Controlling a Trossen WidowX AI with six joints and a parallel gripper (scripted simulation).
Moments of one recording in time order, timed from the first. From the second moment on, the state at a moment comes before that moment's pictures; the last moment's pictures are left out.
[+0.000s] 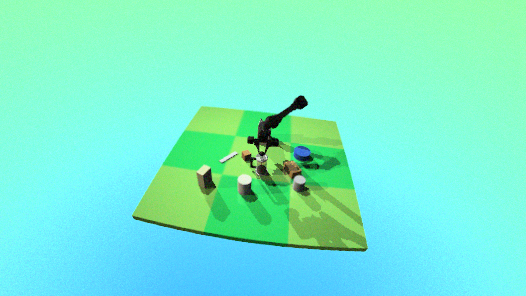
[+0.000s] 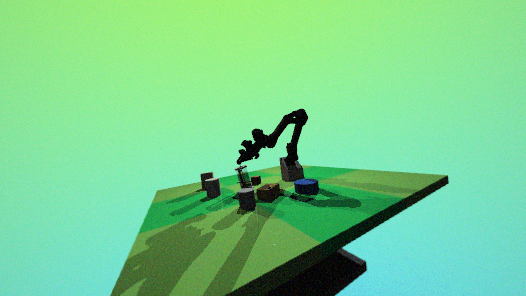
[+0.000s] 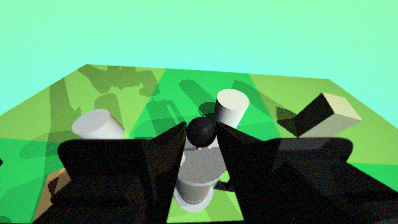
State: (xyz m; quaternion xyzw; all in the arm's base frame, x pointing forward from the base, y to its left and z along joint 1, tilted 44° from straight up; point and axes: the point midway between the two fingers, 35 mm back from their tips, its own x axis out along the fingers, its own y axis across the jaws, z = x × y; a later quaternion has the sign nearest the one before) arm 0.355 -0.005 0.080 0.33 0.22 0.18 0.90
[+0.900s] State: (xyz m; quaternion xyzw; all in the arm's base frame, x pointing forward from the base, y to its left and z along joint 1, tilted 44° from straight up) arm 0.356 -0.004 0.080 0.33 0.22 0.18 0.90
